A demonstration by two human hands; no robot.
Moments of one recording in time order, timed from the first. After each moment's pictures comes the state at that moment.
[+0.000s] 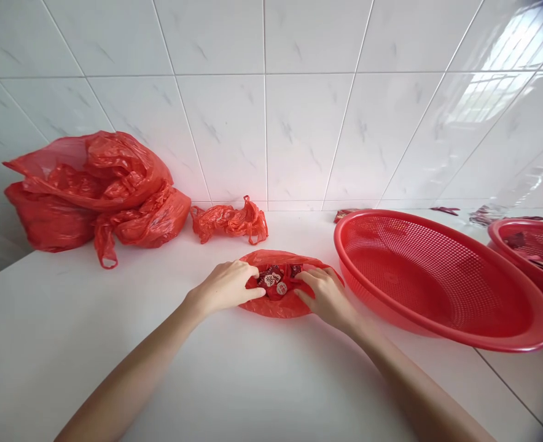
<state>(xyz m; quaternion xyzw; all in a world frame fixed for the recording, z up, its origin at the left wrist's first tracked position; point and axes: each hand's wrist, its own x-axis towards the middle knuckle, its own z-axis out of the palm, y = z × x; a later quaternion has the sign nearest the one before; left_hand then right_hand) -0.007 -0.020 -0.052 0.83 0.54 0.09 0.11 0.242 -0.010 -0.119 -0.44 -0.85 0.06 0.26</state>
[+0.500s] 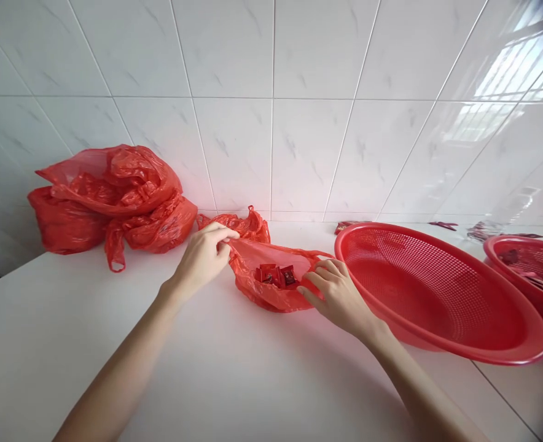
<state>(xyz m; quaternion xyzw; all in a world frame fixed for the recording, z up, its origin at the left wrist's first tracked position) -0.049 -0.009 -0.008 0.76 0.54 0.36 -0.03 0.251 -0.015 -0.077 -0.38 -0.87 -0.10 0.28</state>
